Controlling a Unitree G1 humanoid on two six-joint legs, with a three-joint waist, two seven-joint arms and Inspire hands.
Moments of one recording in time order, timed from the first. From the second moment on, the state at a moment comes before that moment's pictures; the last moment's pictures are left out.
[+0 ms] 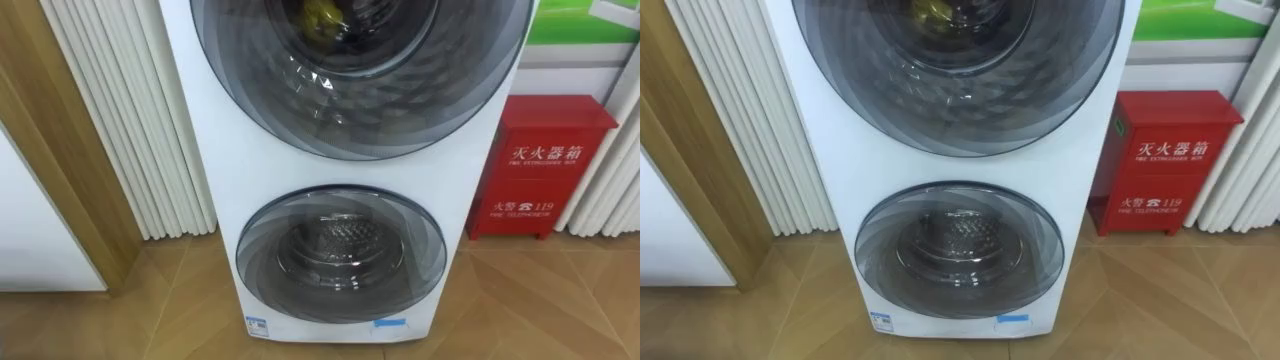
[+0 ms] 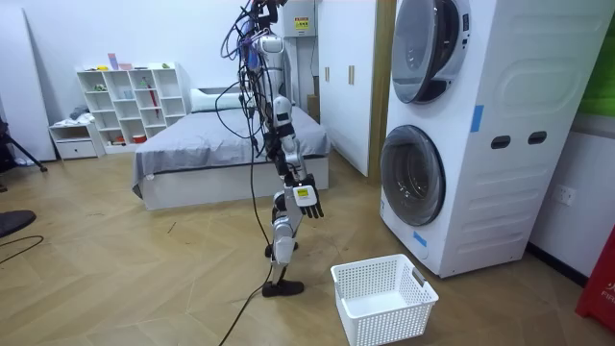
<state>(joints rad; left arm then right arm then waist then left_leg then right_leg) 0.22 0.16 0.08 1.14 0.23 0.07 0.15 0.10 -0.22 0.01 1.29 0.46 0.06 0.18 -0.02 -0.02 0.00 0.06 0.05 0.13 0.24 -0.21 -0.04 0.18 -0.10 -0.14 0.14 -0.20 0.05</state>
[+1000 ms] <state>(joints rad) 0.19 0.20 0.08 1.12 0.25 0.06 0.06 -0.12 -0.31 -0.10 1.08 0.42 0.08 0.11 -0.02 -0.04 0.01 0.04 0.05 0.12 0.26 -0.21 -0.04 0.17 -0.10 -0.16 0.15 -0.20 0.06</state>
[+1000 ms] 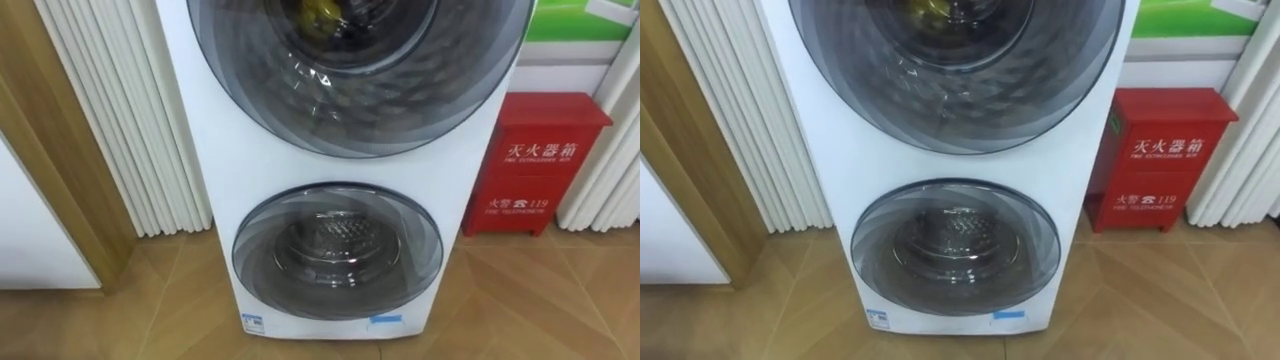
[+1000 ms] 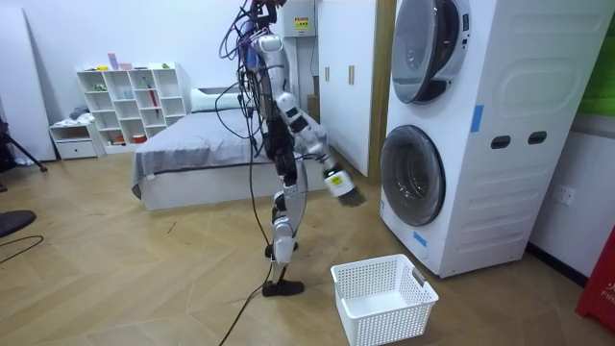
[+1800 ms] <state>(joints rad) 0.21 0.27 0.10 1.01 0.28 0.15 0.03 -0.59 -0.56 -0.10 0.68 0.47 0.09 -0.01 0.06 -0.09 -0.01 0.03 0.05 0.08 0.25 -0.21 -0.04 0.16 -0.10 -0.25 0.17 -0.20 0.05</state>
